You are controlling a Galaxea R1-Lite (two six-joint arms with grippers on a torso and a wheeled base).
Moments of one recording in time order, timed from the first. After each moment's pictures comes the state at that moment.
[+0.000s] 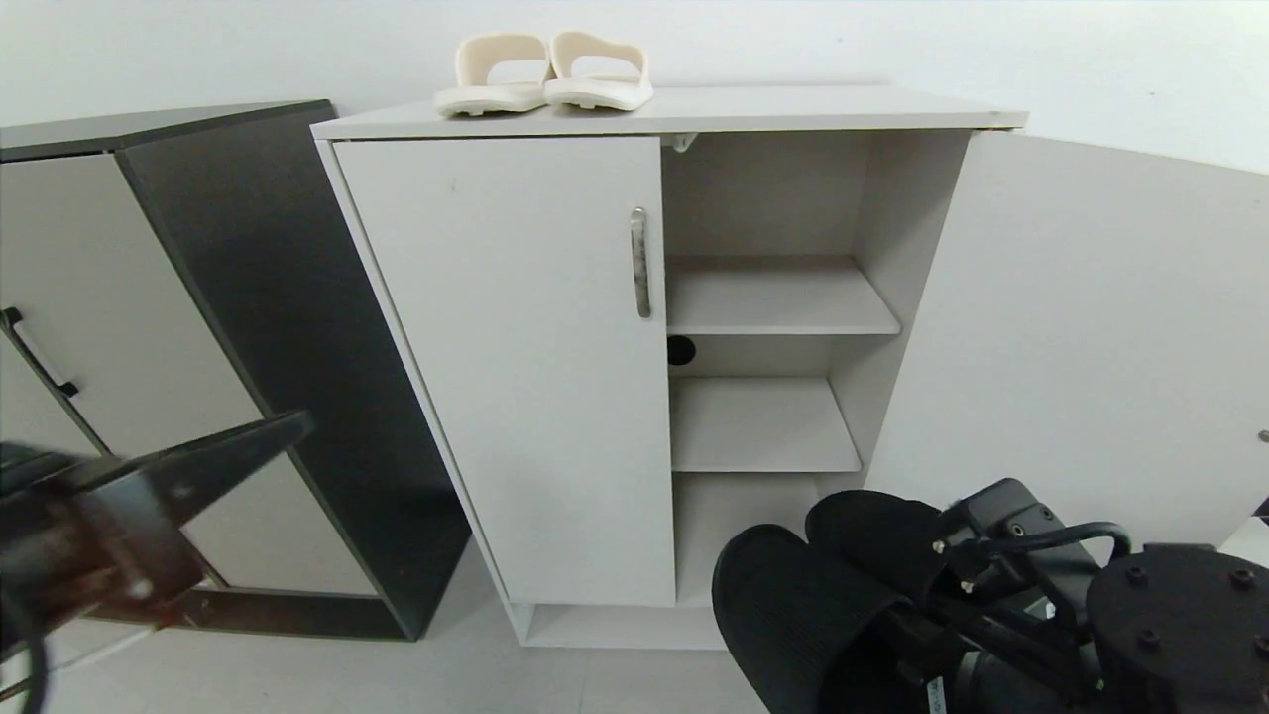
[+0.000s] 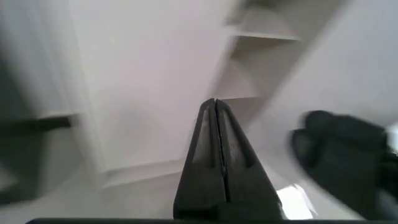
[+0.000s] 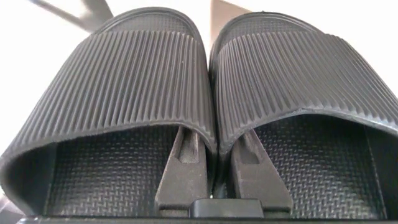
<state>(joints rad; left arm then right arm) -0.42 0.91 -0.54 -0.31 0.09 -0.20 1.03 1.46 -0.48 -0.55 -0.54 0.24</state>
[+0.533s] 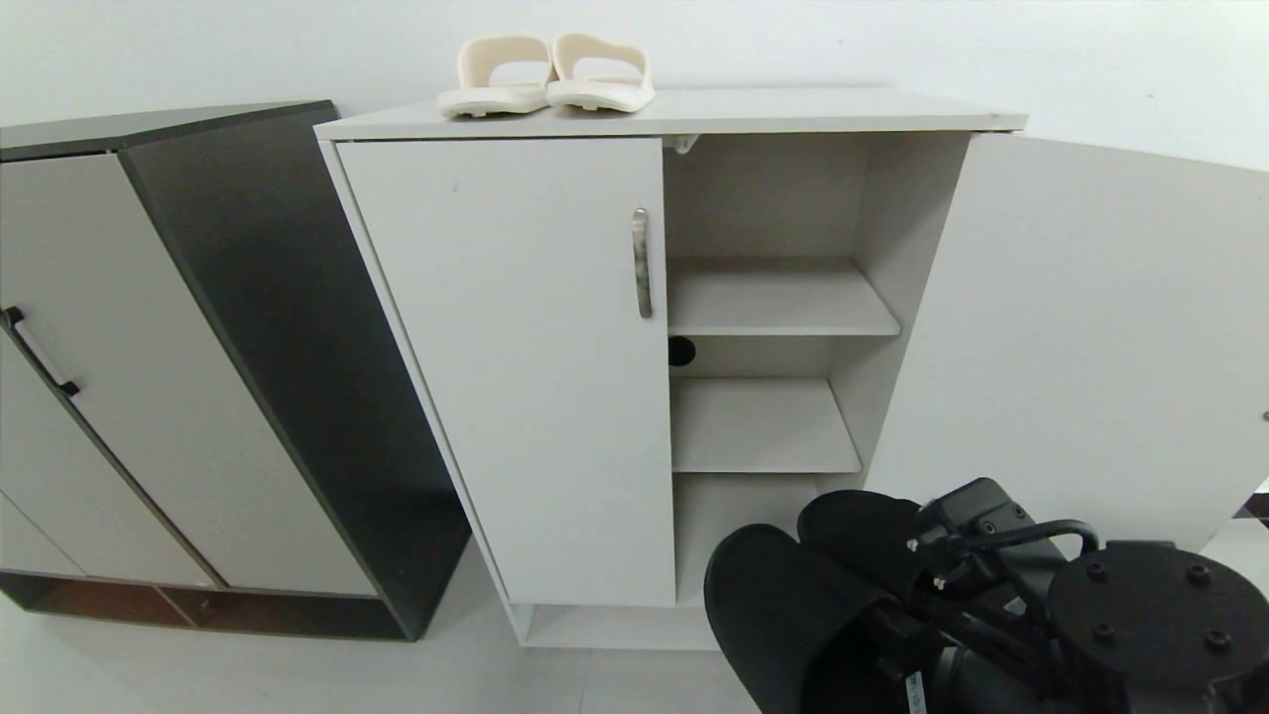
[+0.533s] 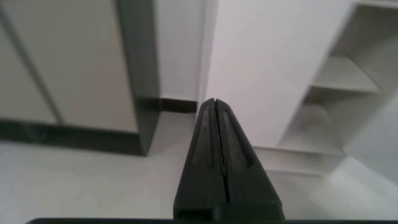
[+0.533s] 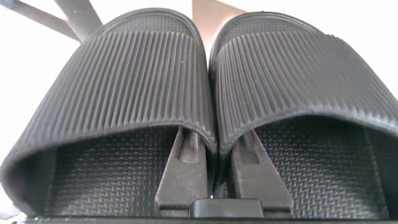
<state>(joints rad) -0.02 0.12 -0.04 -0.02 0.04 -0.05 1.02 1.50 -0.50 -0.55 -0.54 0.23</state>
